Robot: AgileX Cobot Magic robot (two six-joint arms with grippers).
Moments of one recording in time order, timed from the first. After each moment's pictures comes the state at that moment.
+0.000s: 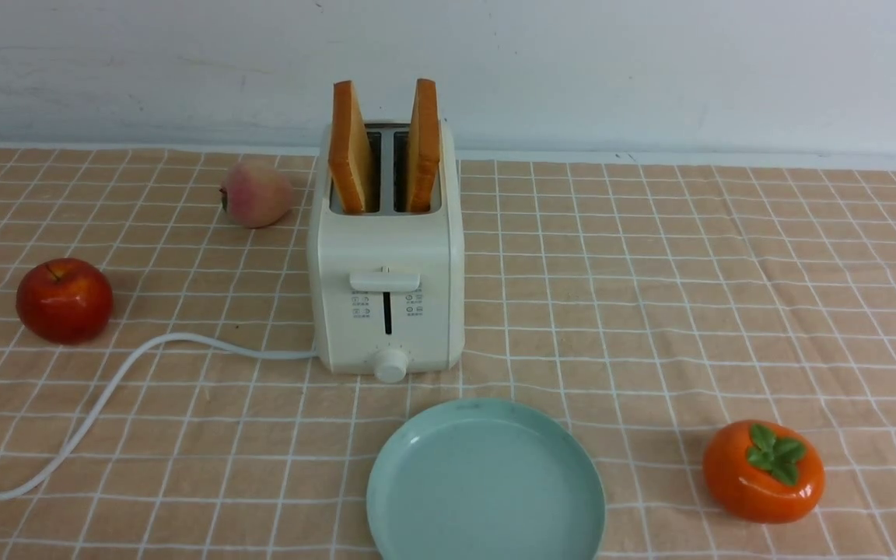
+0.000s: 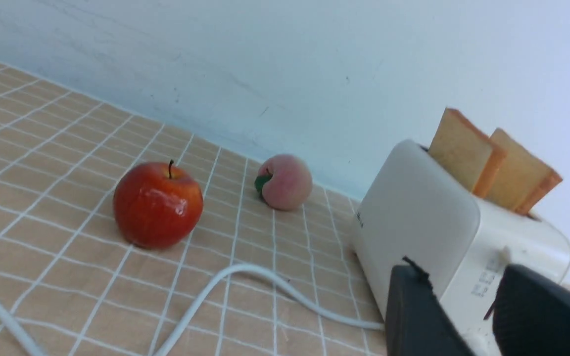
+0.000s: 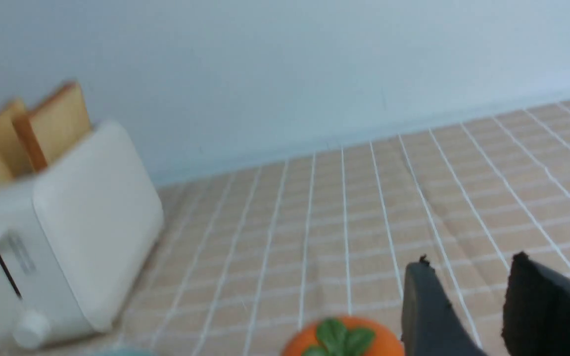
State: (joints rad) right arm 0.06 -0.01 0.02 0.21 0.01 0.05; left arm -0.03 -0.01 0.03 -0.26 -0.03 -0.21
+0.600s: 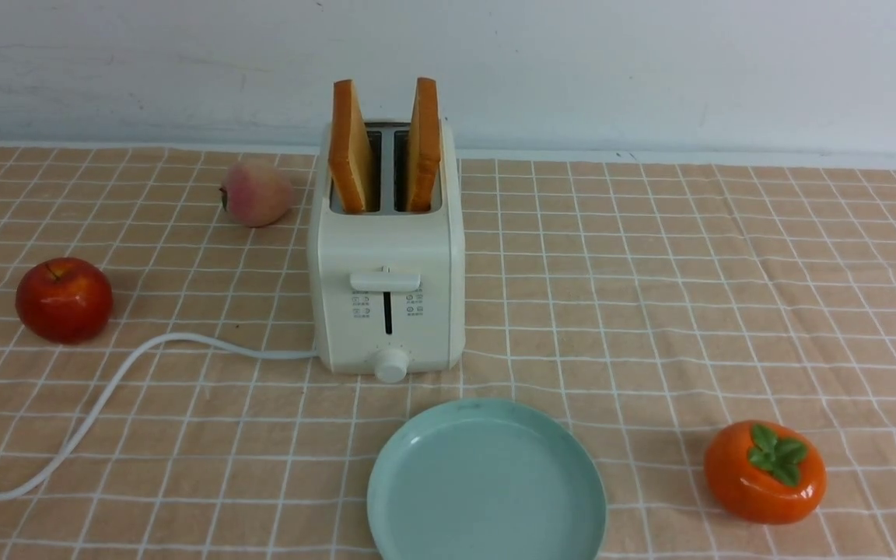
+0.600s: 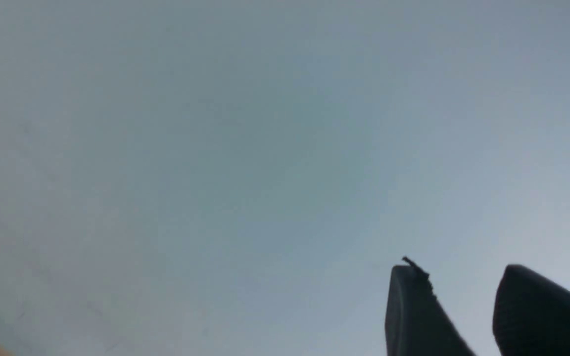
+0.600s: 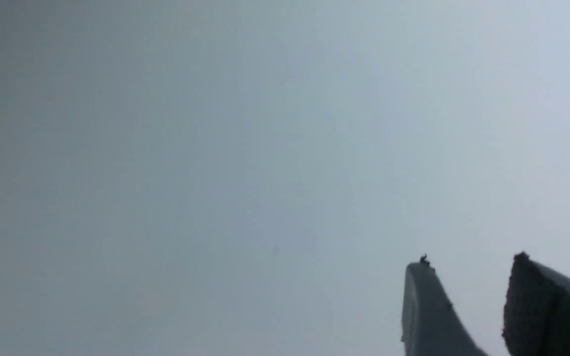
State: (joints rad) right arm 0.06 0.03 -0.30 0.23 -0.23 0.33; left arm -0.03 -0.01 -0.17 -0.33 -0.34 -0.44
